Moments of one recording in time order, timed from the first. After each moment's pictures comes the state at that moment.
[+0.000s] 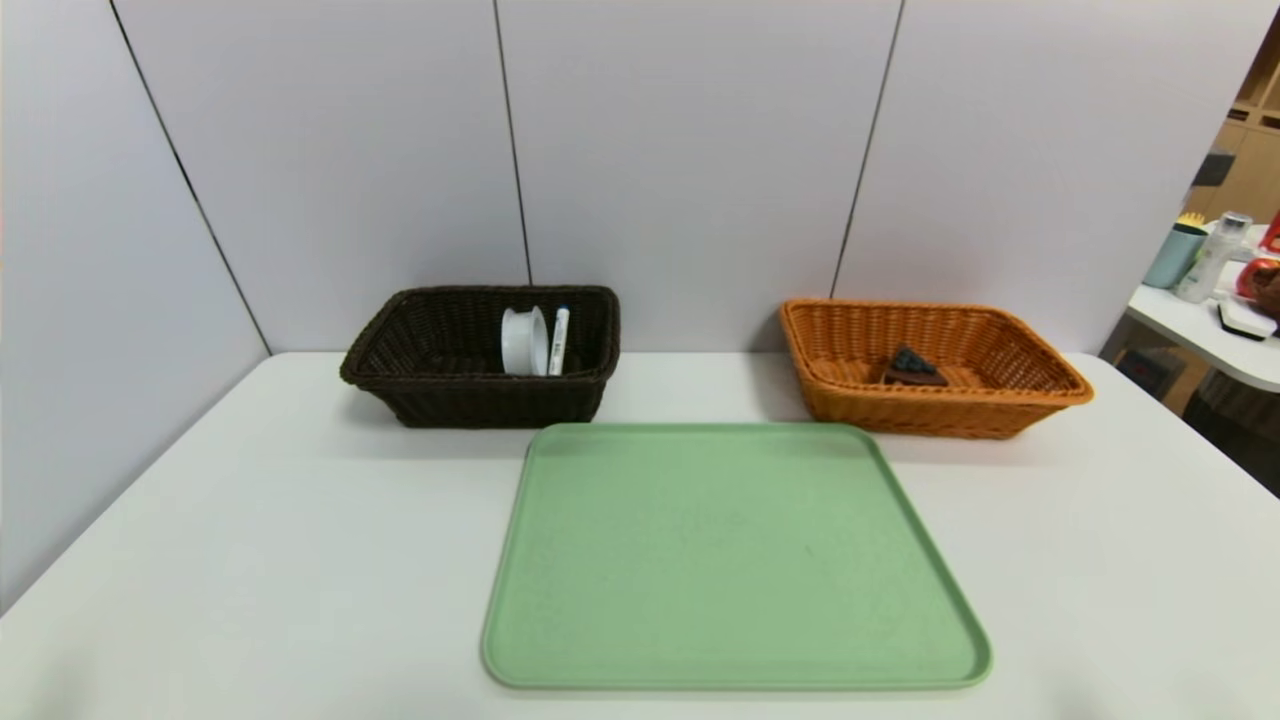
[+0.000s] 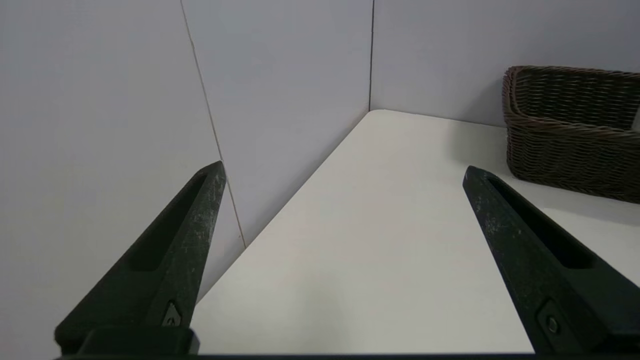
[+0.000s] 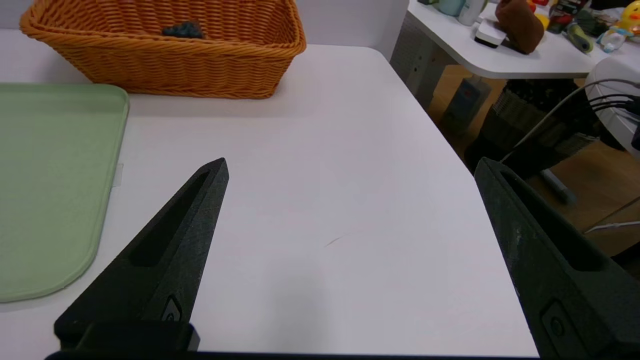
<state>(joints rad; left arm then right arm) -0.06 0.39 -0.10 -0.46 0.50 0.08 0.06 0.42 -0.22 -0.13 -0.36 -0.14</state>
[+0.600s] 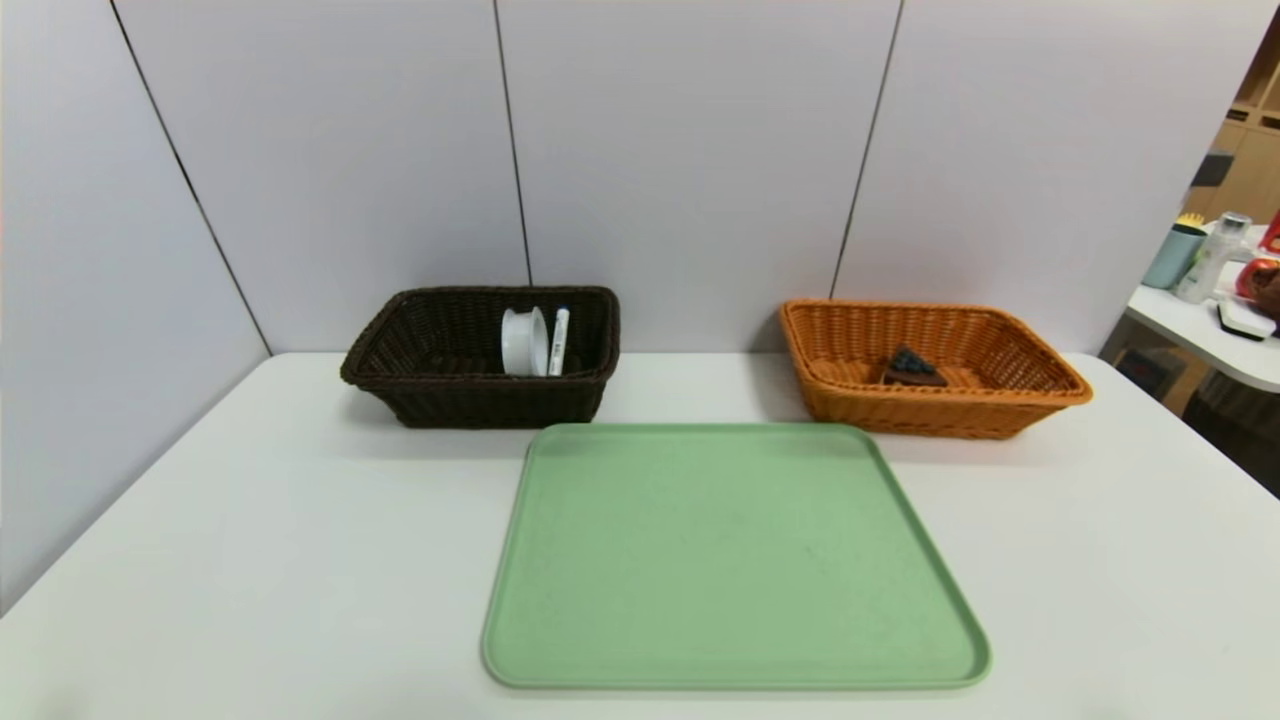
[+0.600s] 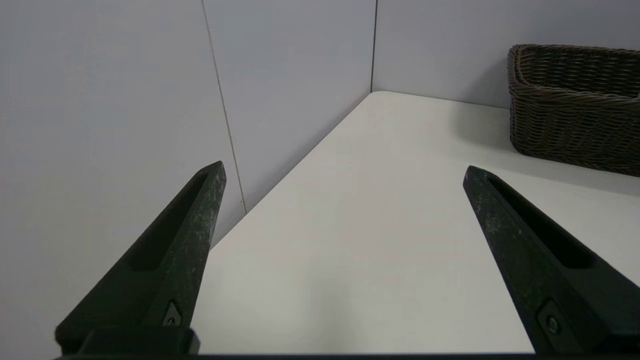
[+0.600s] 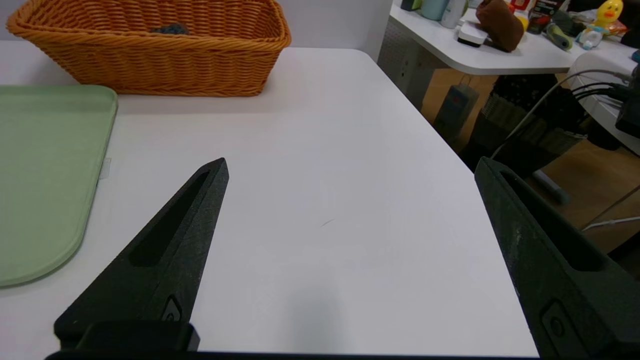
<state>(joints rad) -0.01 0.22 0.00 -0.38 0.46 0.05 -0.01 0.27 -0.12 -0.13 -0.32 -0.14</state>
